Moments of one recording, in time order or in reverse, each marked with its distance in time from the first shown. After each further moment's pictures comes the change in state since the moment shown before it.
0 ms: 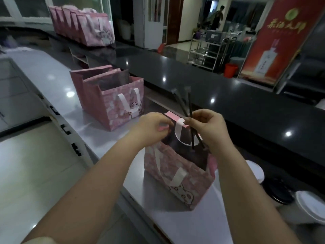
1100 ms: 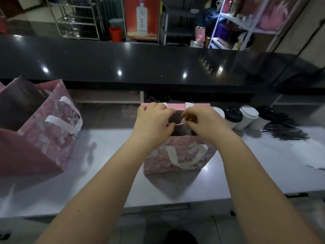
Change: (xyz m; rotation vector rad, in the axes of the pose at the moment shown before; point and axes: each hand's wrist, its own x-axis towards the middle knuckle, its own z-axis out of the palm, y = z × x) left_hand 0.050 -0.043 0.013 0.059 -0.231 0.660; right_hand -0.045 -0.006 0.066 -1.033 0.321 0.335
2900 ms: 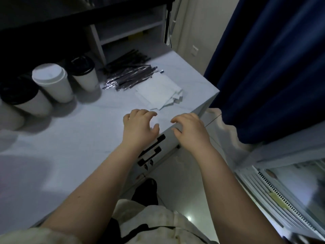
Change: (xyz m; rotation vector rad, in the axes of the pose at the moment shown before) left_hand 0.079 0.511 0.334 -0.298 -0.328 0.219; right_hand -0.311 0.497 -0.085 0.003 0.160 0.651
